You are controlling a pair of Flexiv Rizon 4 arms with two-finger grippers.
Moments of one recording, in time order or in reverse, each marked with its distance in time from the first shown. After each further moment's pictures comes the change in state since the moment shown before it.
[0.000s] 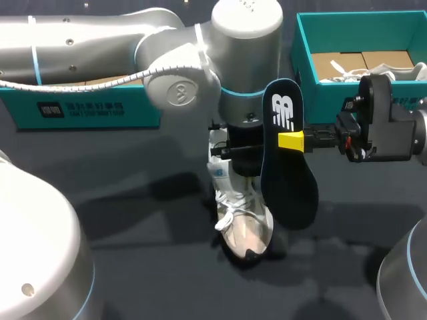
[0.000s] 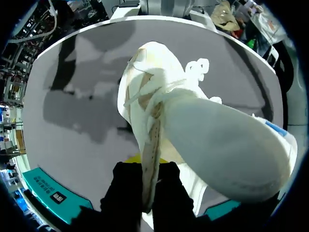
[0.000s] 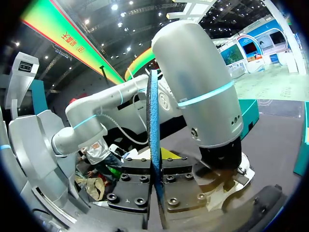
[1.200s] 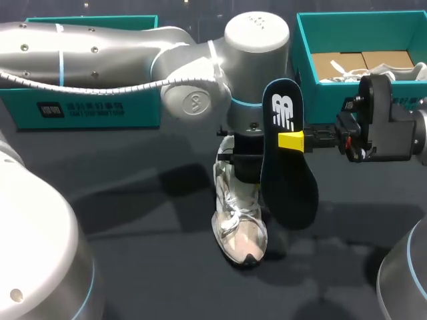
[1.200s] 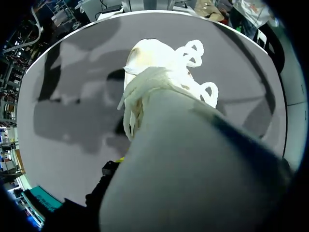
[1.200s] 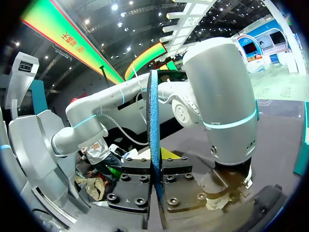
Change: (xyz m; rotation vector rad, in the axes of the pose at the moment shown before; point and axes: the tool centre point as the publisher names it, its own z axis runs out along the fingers) left arm -0.012 0.009 0.046 0.044 0.032 0.127; right arm 0.000 0.000 0.000 0.000 0.000 0.000
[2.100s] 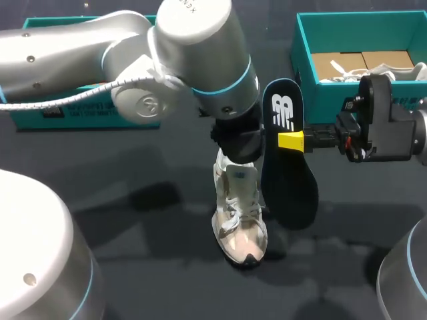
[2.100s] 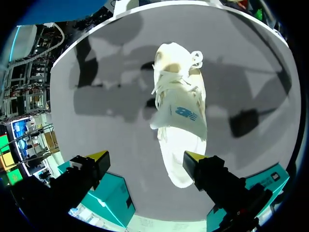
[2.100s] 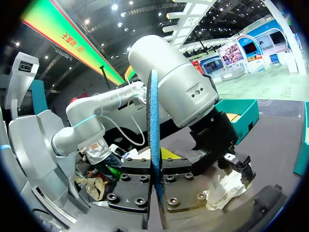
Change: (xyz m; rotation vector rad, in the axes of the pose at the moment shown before) left arm -0.010 0.009 -0.103 -0.247 -0.283 -0.013; right arm 0.000 0.000 0.000 0.000 0.000 0.000
